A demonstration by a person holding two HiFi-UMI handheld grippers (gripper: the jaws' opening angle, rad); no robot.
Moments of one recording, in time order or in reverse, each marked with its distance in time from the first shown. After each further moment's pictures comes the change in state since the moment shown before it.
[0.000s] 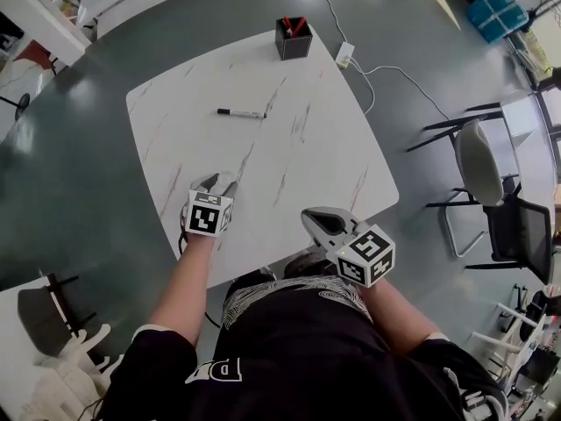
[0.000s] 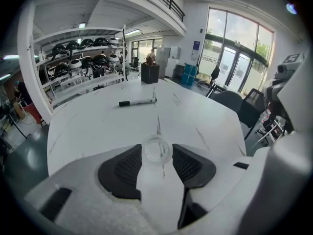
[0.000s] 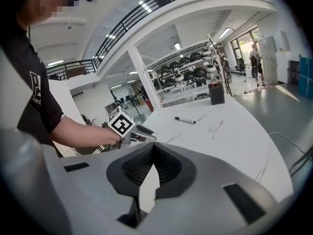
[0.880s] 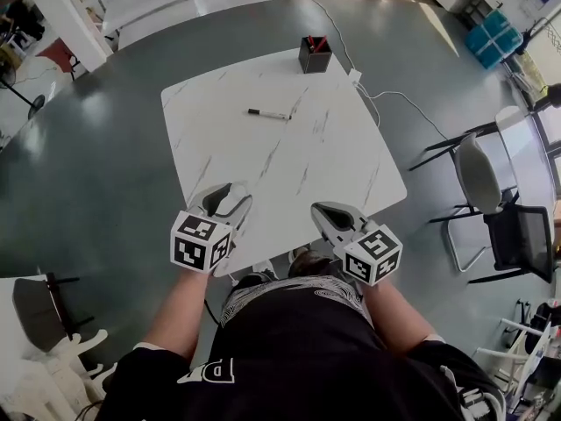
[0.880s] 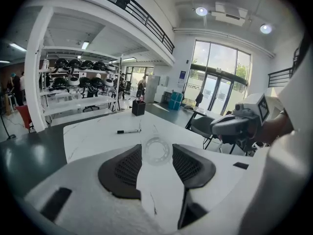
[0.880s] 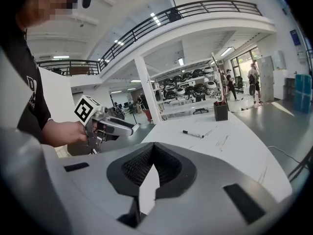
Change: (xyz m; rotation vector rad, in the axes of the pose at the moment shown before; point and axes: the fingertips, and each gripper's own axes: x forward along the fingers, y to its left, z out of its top) left arm -0.191 -0.042 0.014 0.008 -0.309 -0.139; right arm -0.008 0.086 0.016 -0.091 -0.141 -0.068
